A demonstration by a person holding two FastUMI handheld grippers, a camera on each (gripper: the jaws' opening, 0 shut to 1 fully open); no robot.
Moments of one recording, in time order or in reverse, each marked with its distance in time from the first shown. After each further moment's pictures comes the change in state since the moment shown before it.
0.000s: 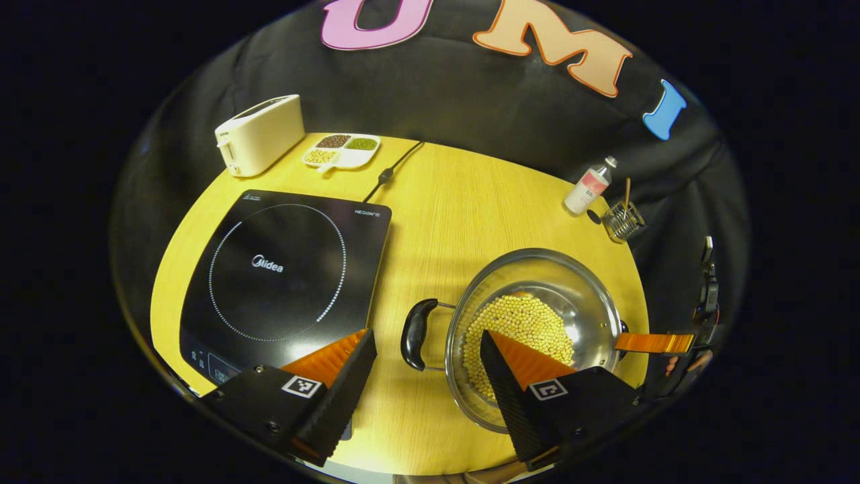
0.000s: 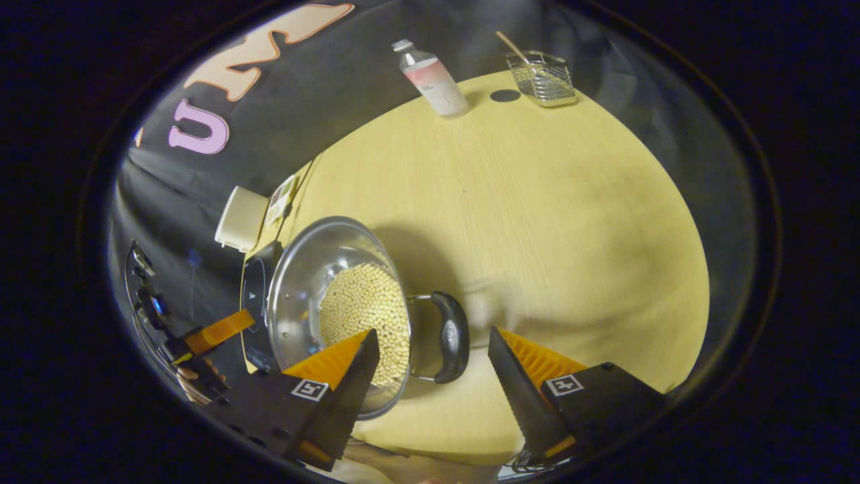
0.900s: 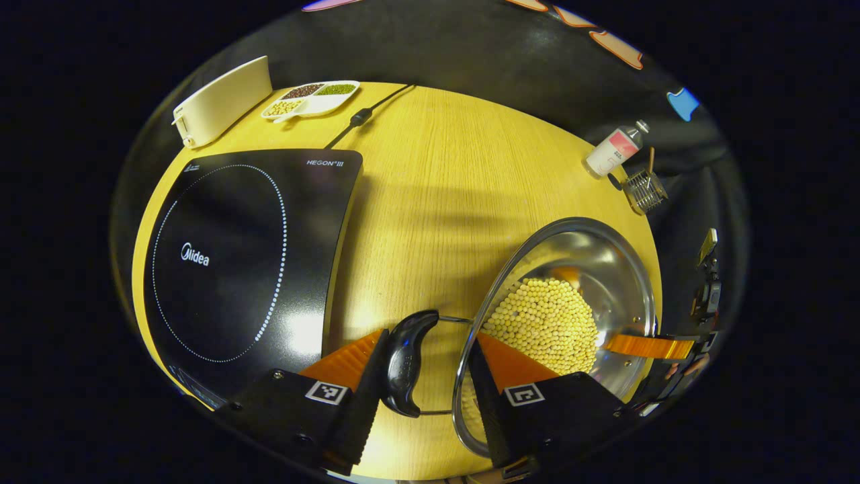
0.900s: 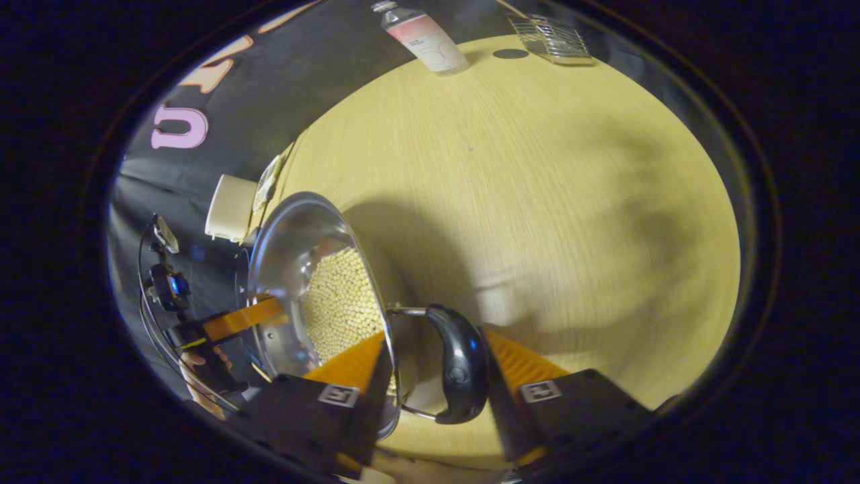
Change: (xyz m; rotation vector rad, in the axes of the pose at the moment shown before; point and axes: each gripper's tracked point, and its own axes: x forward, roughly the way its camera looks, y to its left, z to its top) left arm 0.070 0.005 -0.024 0.005 0.211 -0.025; right arm 0.056 0.003 -0.017 0.040 0.139 0.016
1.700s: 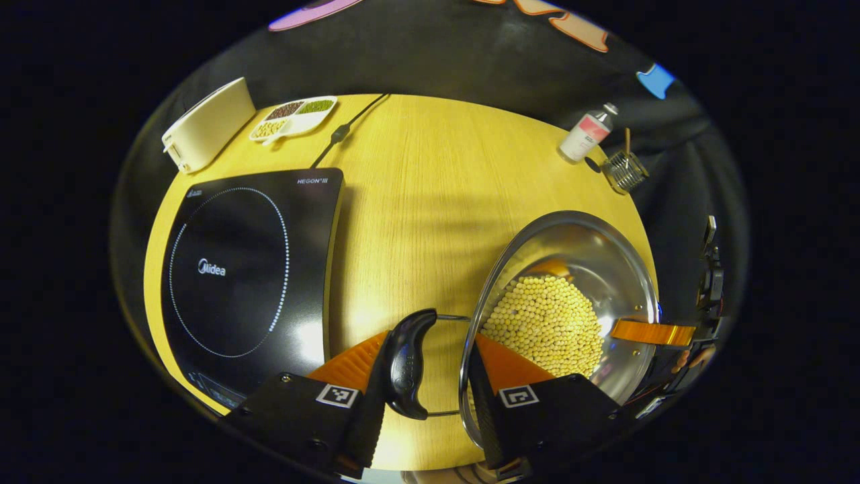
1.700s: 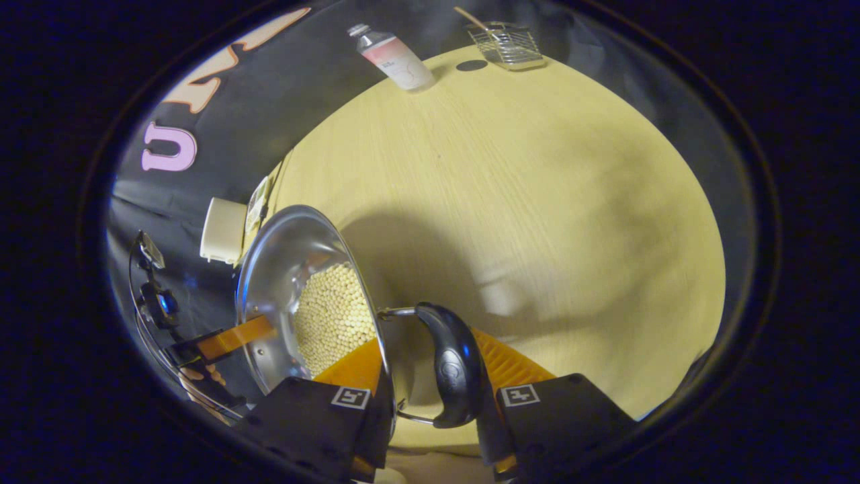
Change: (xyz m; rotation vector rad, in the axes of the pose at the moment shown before) left arm -0.045 -0.018 -0.006 0.122 -0.020 0.002; right arm -0.041 -0.003 -0.022 0.108 -0.088 -0.032
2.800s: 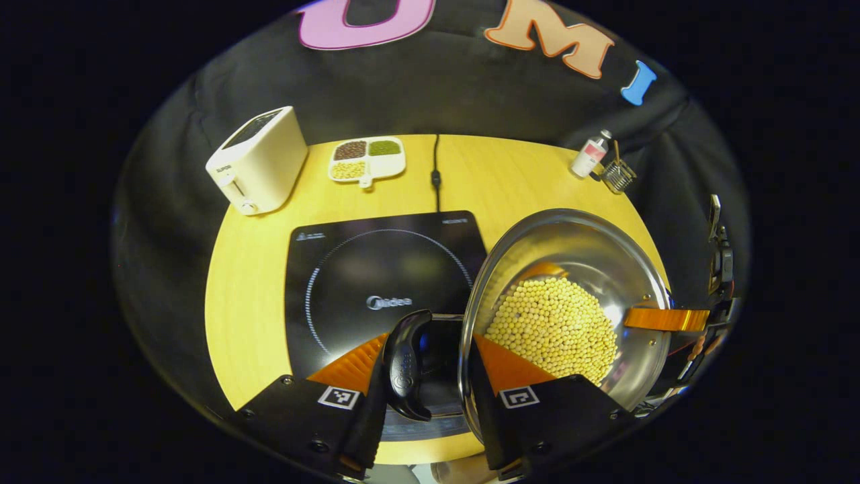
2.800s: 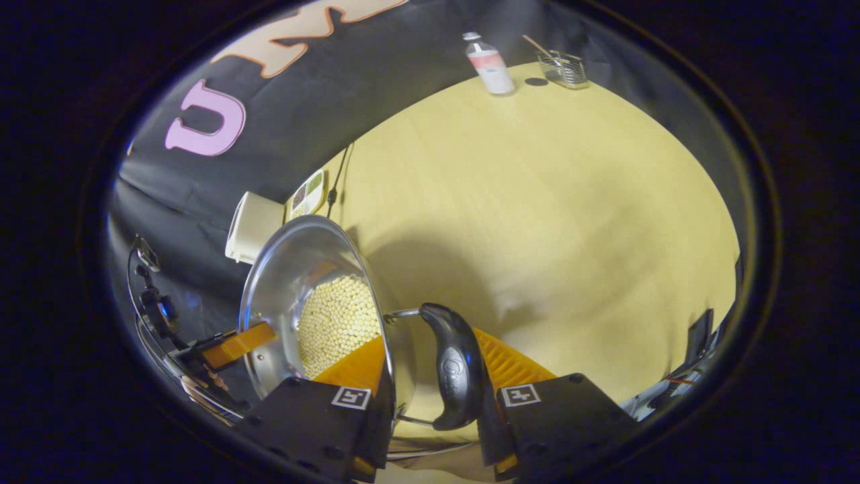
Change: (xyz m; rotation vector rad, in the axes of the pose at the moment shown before) left arm -0.091 0.199 0.031 0.122 -0.089 0.001; right arm 0.016 0.211 -0.079 0.019 -0.141 -0.019
